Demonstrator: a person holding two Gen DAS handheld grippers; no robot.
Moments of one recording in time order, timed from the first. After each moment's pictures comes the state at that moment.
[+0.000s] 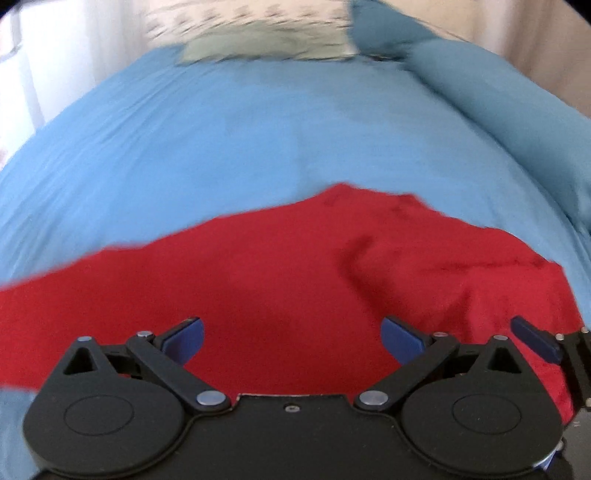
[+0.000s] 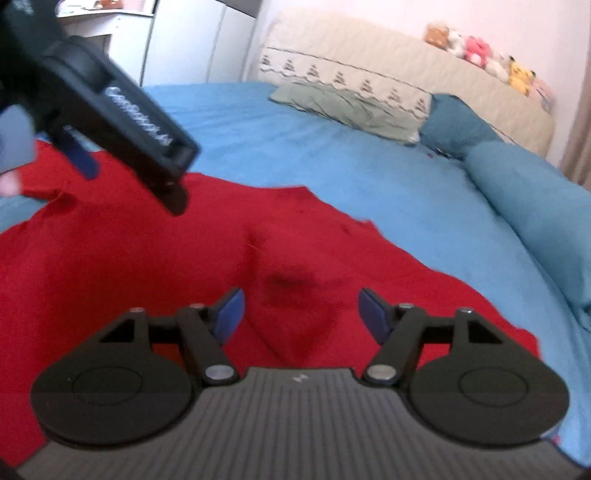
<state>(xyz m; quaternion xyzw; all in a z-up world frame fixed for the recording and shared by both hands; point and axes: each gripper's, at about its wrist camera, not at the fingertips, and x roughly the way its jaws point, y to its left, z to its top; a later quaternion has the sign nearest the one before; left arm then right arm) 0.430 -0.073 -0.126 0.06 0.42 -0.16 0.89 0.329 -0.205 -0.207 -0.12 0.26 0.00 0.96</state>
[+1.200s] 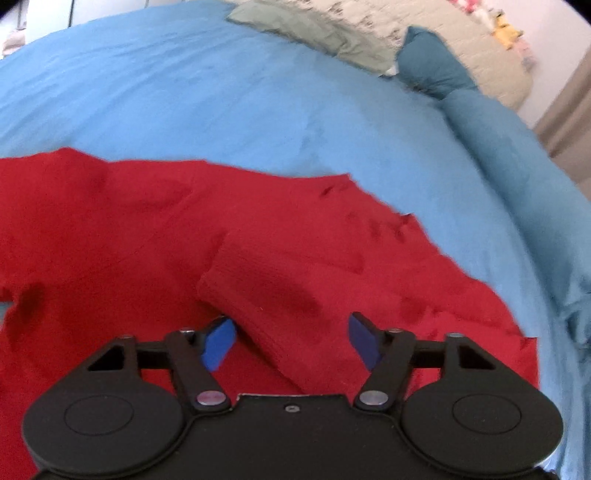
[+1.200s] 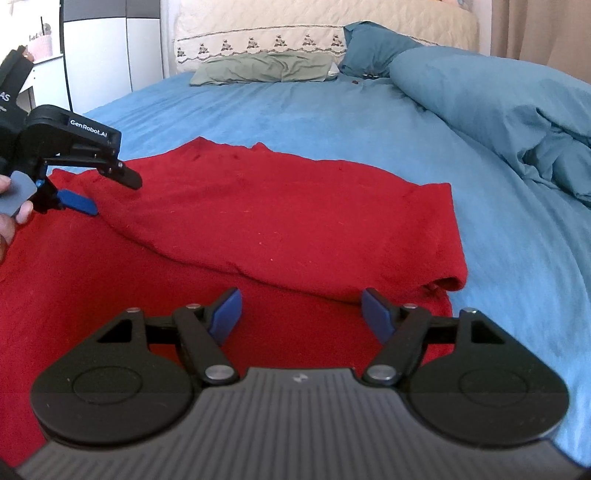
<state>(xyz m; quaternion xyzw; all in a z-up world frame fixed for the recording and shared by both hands) 0.441 -0.058 -0.165 -0.13 0.46 -0.12 0.87 0.262 -0.306 -0.211 0.03 0.31 -0.07 0.95</state>
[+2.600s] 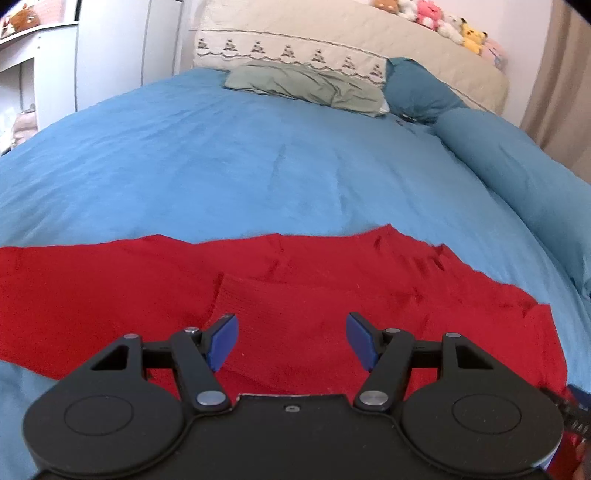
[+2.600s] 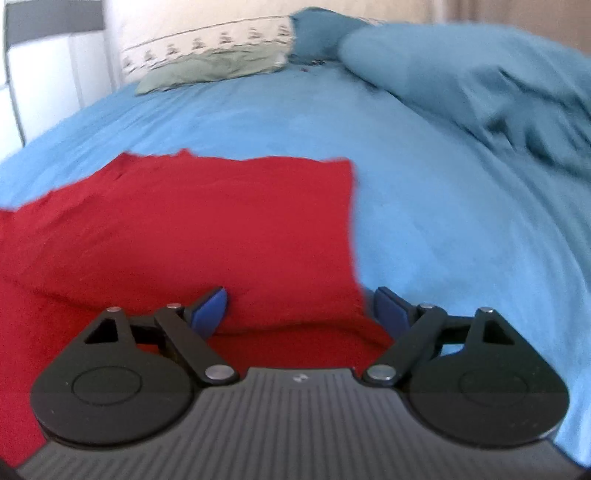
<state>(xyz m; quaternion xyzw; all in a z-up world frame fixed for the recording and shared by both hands) 0.410 0.013 -0.142 -0.05 0.36 -0.12 0.92 0.290 -0.364 -0.225 0.09 0.31 -0.13 0.94</state>
